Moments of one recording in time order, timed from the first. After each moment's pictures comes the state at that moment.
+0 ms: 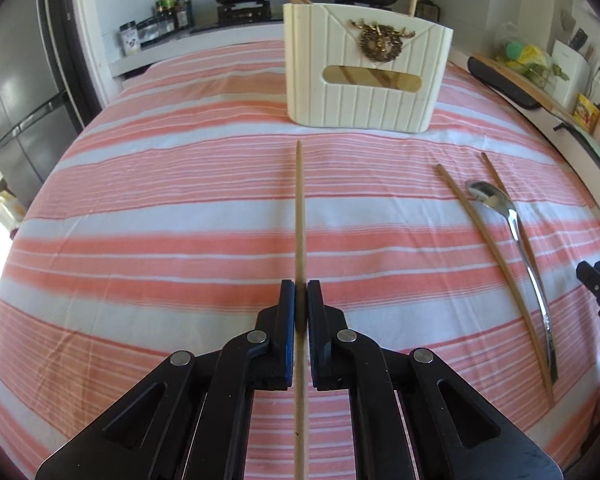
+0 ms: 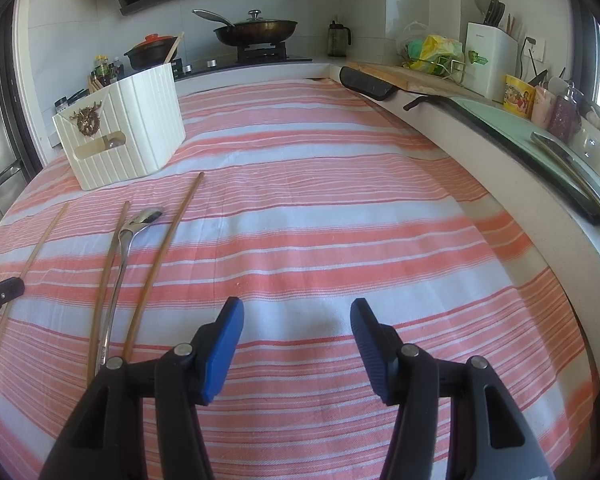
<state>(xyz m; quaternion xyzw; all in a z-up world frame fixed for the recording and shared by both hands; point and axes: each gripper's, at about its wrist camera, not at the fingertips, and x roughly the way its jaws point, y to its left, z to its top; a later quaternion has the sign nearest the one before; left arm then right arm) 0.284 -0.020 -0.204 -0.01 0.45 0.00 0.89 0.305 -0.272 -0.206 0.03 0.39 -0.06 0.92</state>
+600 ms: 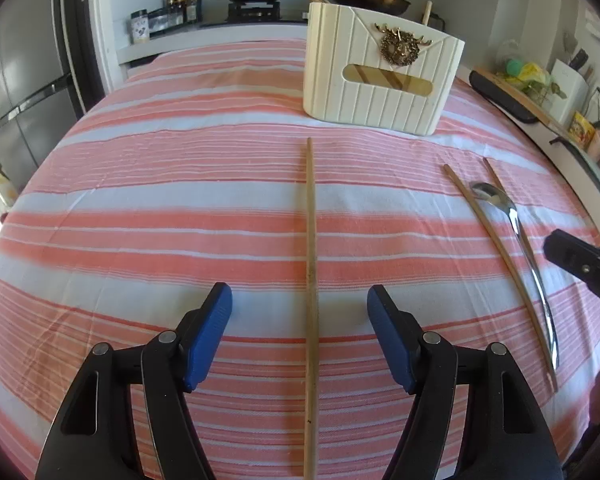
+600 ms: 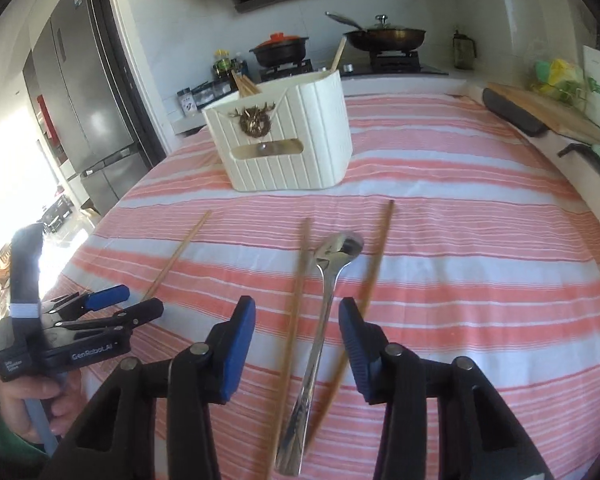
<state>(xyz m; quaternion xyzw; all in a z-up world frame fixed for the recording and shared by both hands) 0.273 -0.004 -0.210 -0.04 0.43 -0.01 0.90 0.332 -0.190 -0.187 0.05 0.39 0.17 0.90</state>
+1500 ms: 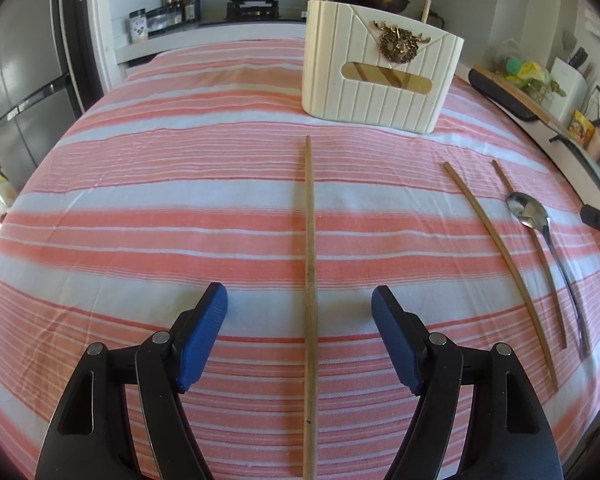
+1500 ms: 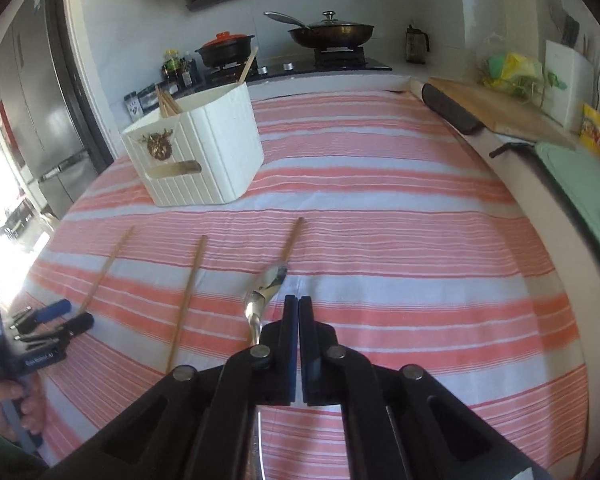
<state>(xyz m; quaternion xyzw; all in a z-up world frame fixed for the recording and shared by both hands) 0.272 -0.004 -0.212 -0.04 0.43 -0.01 0.90 0.347 -0.260 -0.164 0.02 0.40 0.09 0.91</state>
